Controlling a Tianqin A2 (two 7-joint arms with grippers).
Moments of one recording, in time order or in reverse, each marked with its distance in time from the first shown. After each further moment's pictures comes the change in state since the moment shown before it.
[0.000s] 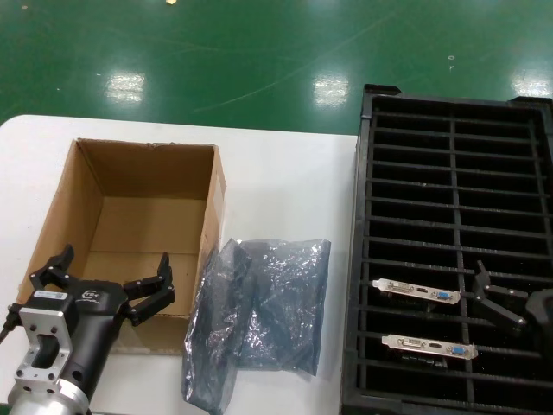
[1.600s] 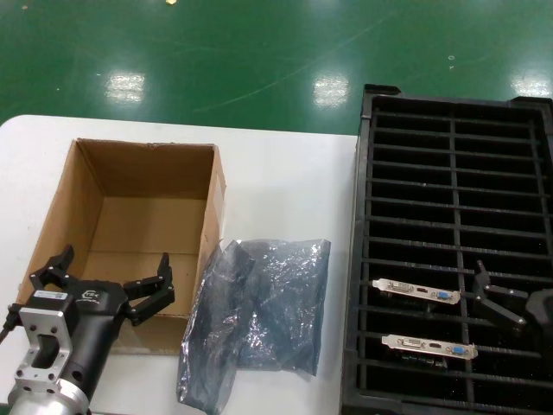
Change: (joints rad) left arm 0.000 0.000 0.000 0.000 0.000 0.000 0.000; right arm 0.000 0.000 0.000 0.000 0.000 0.000 0.000
